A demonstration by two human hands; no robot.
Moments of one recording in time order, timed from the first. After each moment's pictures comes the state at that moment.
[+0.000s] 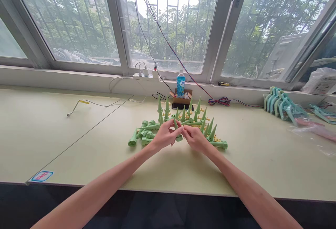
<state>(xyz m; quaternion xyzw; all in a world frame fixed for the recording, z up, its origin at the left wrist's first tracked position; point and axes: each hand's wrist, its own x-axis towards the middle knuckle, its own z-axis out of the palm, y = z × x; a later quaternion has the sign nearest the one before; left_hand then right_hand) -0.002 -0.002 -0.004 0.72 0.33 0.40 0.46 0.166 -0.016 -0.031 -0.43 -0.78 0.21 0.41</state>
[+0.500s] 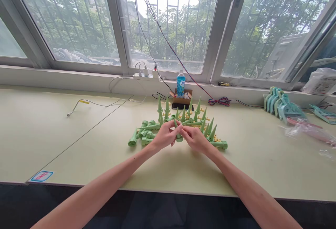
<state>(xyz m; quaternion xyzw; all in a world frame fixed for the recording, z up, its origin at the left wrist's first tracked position) 0.000 -0.003 -0.002 0.71 0.32 0.40 0.48 0.165 -0.020 -0.026 -0.41 -0.79 0.22 0.40</state>
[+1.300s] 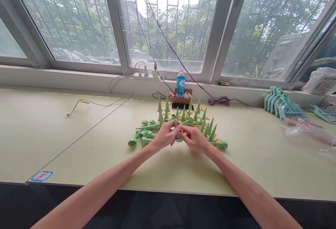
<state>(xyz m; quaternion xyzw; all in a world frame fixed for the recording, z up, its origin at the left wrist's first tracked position) 0.000 -0.003 -0.001 0.72 0.31 0.40 0.48 0.165 -0.022 -0.026 -0.40 -0.79 0.24 0.39</state>
